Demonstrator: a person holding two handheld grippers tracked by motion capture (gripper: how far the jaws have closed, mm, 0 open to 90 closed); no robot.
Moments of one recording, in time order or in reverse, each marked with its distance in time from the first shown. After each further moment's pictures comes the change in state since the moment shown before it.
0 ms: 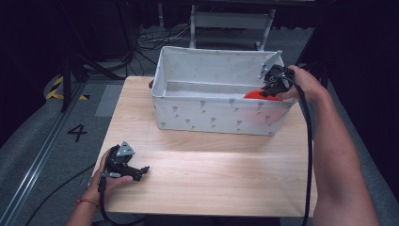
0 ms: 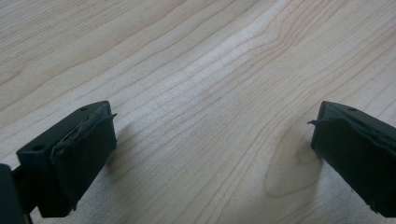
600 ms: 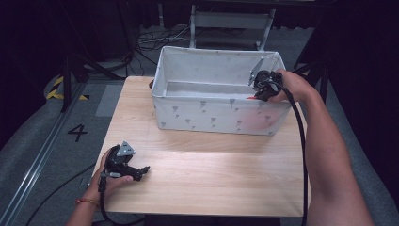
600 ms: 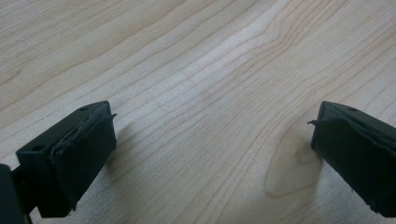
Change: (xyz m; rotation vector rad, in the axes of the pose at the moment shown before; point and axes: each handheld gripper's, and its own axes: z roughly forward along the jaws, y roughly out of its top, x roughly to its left) left arm 0.000 0.000 0.000 0.001 -0.003 0.002; right arm 0.008 0.018 0.022 0.106 0.041 -0.061
